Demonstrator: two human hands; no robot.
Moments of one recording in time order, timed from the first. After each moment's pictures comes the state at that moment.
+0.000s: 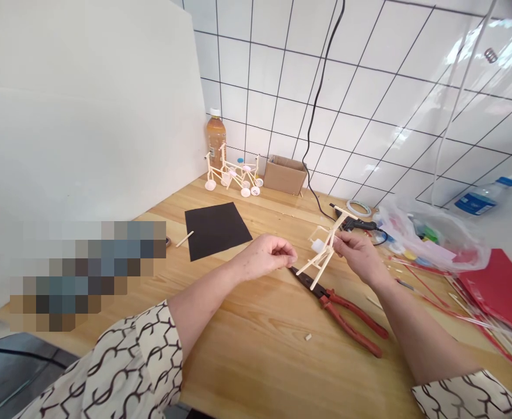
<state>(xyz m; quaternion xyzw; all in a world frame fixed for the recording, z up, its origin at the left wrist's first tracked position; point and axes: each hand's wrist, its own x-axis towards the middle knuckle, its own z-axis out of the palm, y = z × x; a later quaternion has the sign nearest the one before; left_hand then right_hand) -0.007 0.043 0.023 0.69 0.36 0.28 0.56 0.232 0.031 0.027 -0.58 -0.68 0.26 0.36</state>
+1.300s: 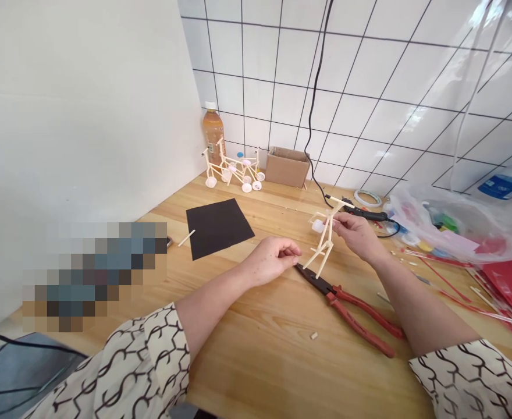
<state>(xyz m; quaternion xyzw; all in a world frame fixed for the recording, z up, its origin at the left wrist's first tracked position) 0.005 0.040 0.009 0.70 0.41 0.28 0.51 0.237 0.069 0.020 -0.56 -0.71 0.22 0.37</state>
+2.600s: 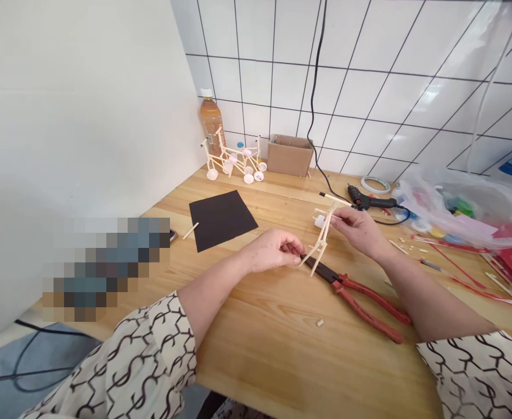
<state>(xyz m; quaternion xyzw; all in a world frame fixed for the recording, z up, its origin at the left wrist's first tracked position) -0.003 0.047 0.007 0.71 0.37 0.19 0.57 0.231 0.057 0.008 -0.55 -0.74 0.20 0.34</state>
